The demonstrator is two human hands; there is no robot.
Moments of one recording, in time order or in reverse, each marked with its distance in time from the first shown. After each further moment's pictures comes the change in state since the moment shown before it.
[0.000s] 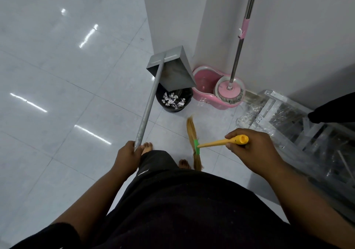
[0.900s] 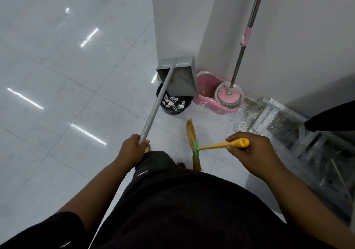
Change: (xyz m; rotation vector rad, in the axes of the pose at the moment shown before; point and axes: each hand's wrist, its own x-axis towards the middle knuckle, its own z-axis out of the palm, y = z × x) left_hand -0.002 0.023 -0.006 -0.004 -0.024 -0.008; right_hand -0.010 -0.010 0.000 -0.067 -0.017 0.006
